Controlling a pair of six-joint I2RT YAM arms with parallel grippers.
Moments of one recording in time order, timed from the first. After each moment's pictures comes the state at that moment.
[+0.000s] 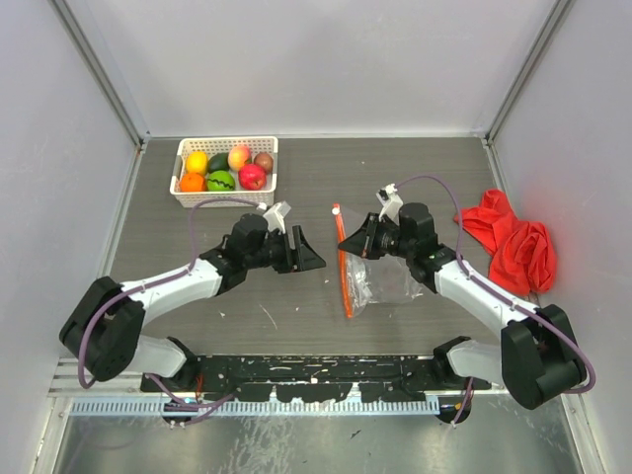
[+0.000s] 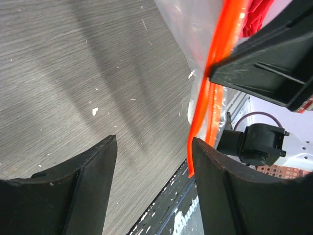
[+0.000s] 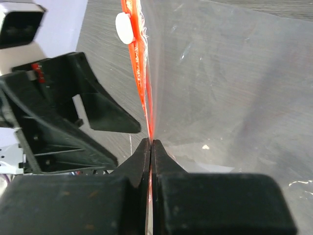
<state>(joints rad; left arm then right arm) -0.67 1.35 0.69 0.18 0.39 -0.81 0.41 1.20 0.63 0.13 -0.51 0.64</state>
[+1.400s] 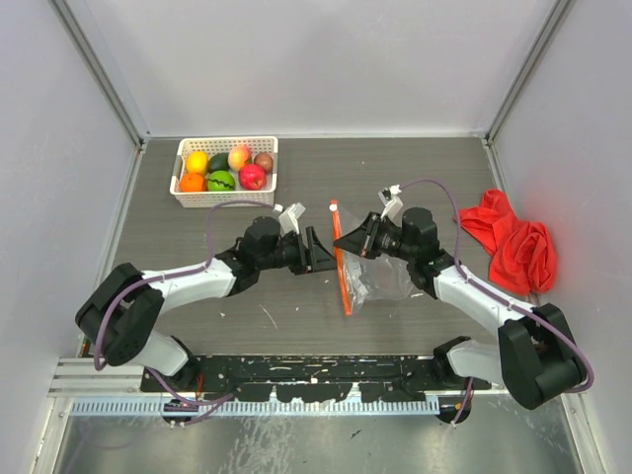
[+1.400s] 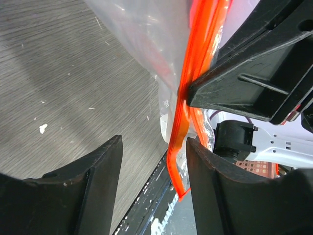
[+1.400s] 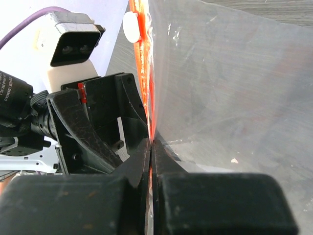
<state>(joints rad) -0.74 1.47 0.70 0.38 0.43 -0.93 0.41 1.20 0.57 0.35 -0.58 0.79</state>
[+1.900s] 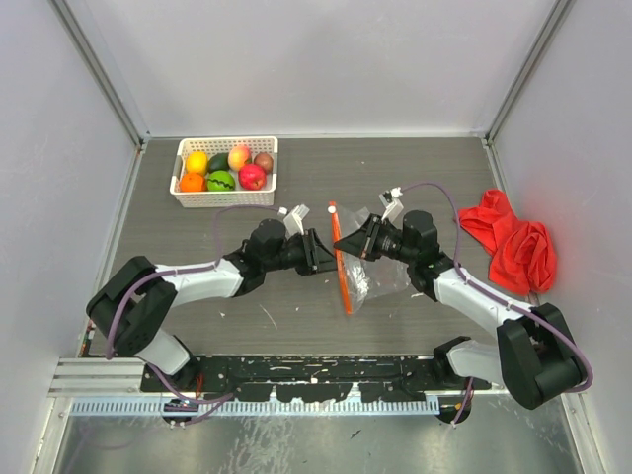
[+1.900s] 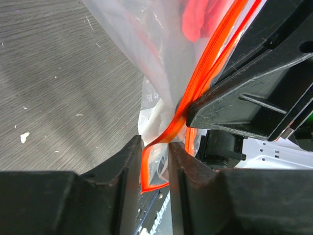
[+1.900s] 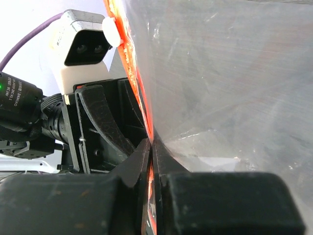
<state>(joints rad) -0.76 1.54 0.70 0.49 0.42 -1.02 0.41 1.20 0.53 0.40 -0.58 0.82</state>
